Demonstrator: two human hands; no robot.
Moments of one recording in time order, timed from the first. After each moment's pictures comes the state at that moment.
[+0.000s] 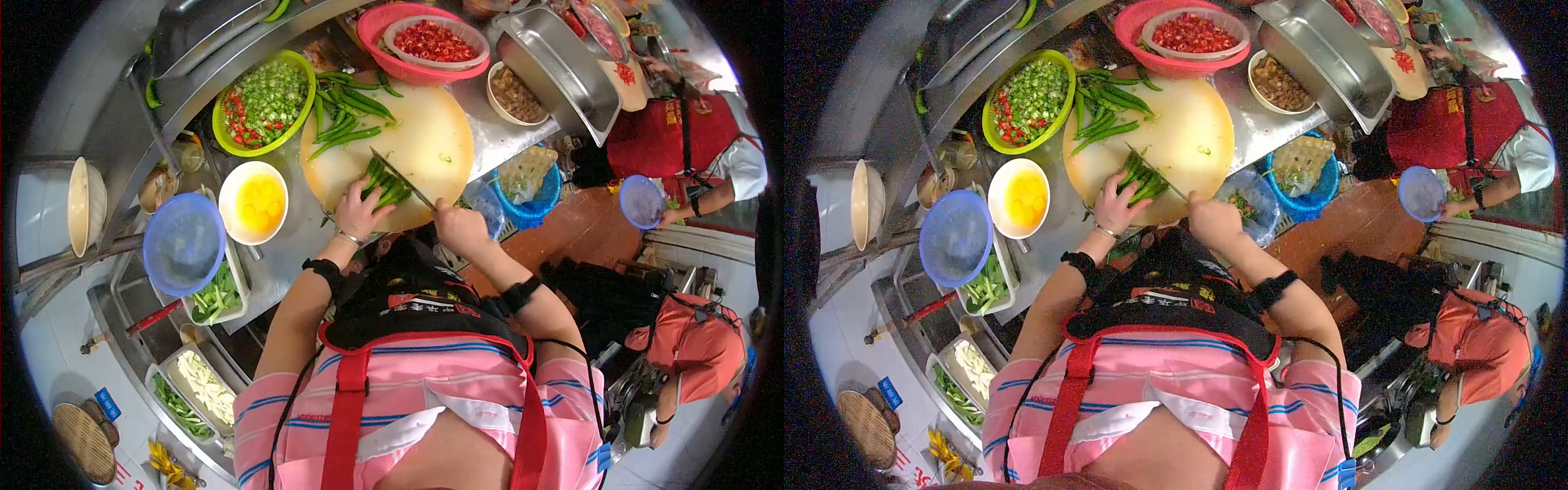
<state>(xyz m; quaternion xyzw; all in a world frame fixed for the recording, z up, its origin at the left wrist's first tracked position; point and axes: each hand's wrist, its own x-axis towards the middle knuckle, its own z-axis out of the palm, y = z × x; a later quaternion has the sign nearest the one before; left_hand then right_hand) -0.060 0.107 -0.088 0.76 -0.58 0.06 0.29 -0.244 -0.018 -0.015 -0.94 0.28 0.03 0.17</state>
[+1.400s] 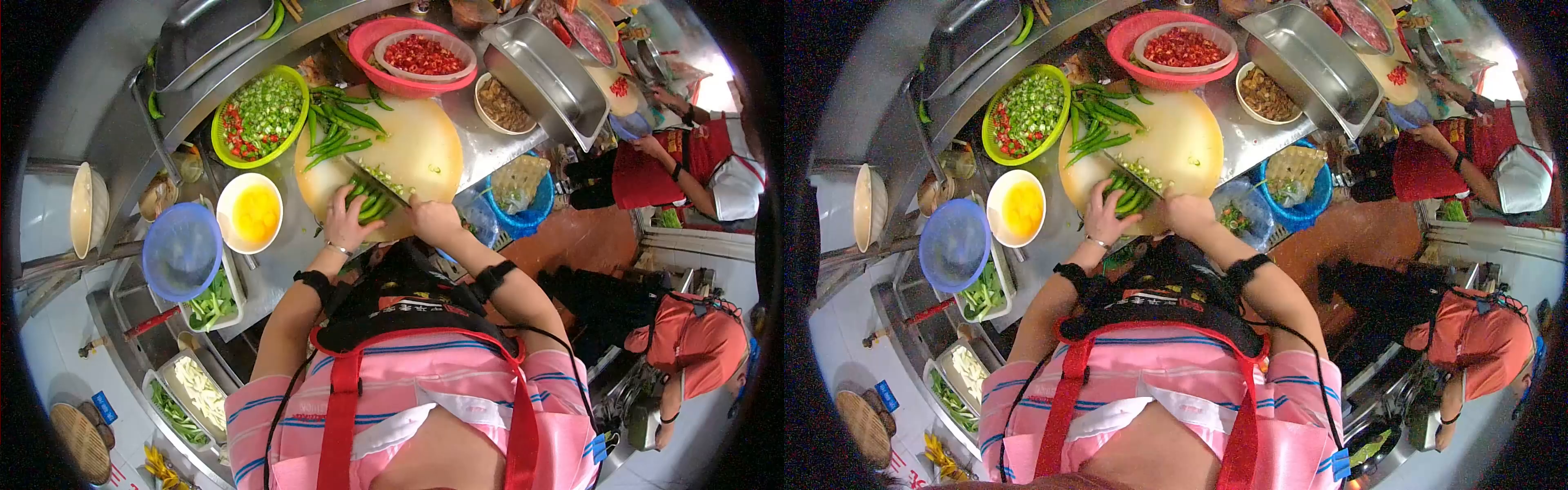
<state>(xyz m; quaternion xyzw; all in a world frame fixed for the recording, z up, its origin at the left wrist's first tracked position) -0.063 0.111 -0.067 0.78 -0.55 0.04 0.29 -0.214 -0.028 -0.023 -0.95 0.26 0.08 0.17</state>
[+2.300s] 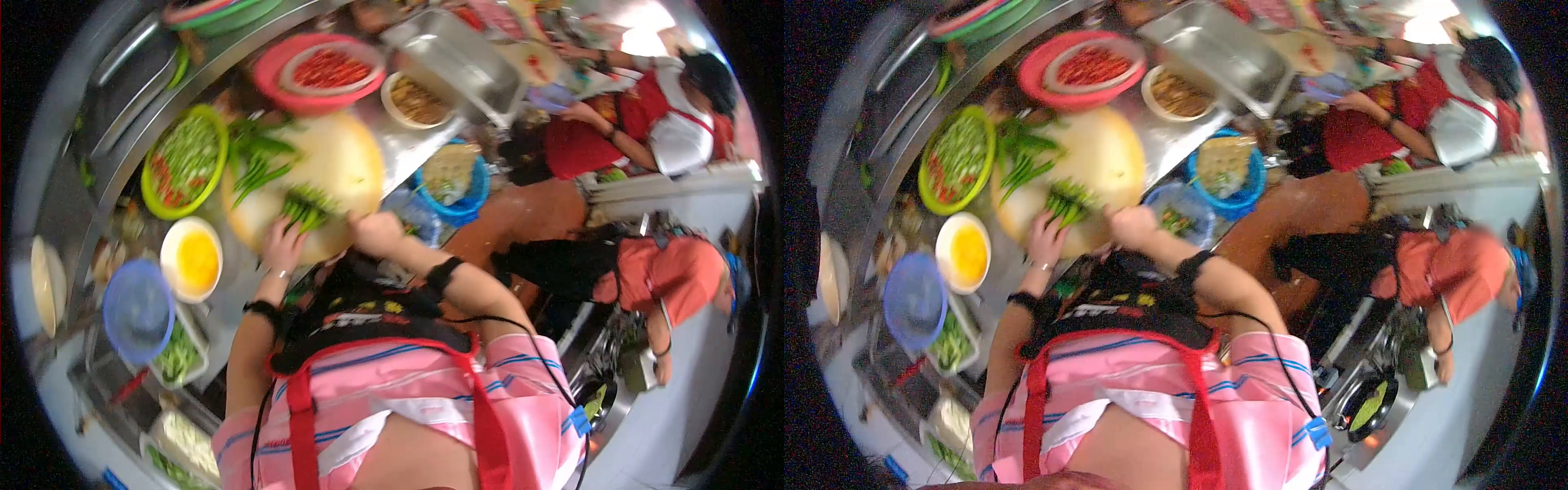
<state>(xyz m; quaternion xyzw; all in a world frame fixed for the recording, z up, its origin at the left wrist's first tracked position) -0.053 0.107 -0.110 0.74 -0.58 0.04 0.33 -0.241 -0.035 -0.052 -0.97 0.23 0.01 0.12</state>
